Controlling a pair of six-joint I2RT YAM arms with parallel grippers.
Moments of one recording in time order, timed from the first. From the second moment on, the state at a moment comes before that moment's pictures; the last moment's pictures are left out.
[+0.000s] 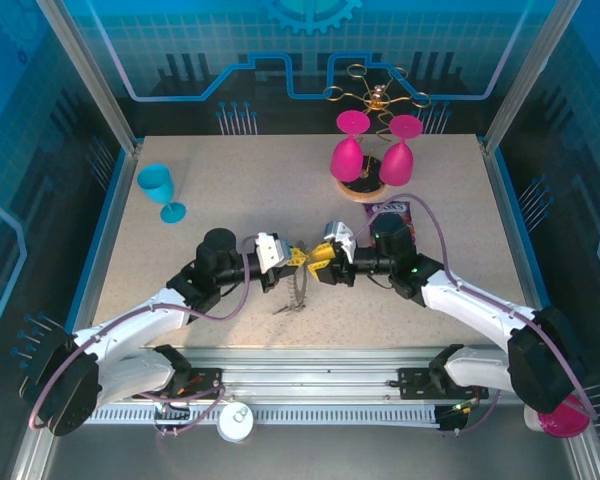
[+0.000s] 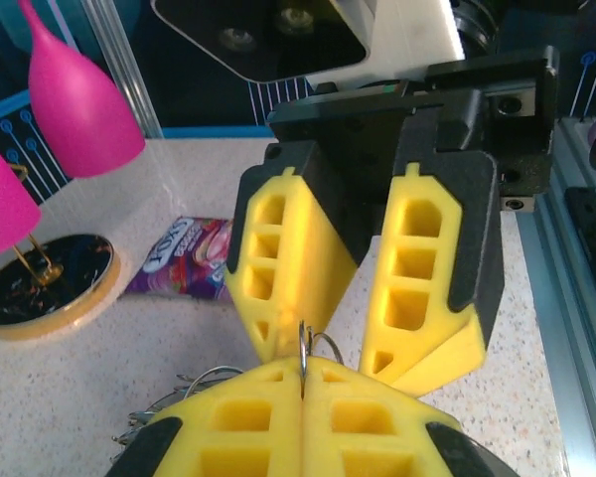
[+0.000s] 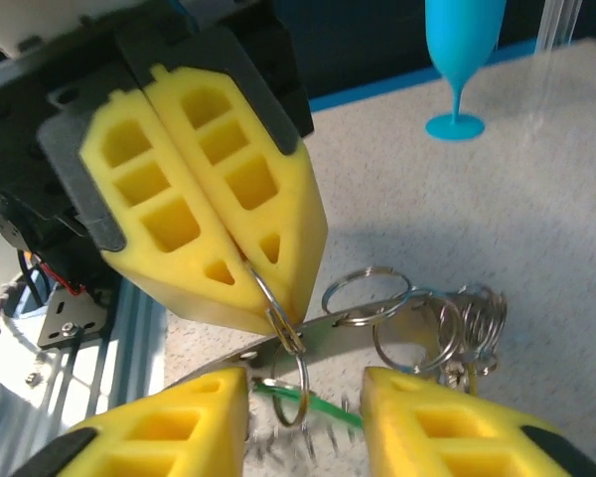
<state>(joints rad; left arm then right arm) -0.60 1.09 0.55 0.32 0.59 0.28 0.59 1.21 0.66 0.16 -0.73 -0.12</state>
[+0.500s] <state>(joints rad) -0.59 1.09 0.55 0.35 0.63 0.25 0.58 1.18 0.63 0.28 -0.79 -0.21</state>
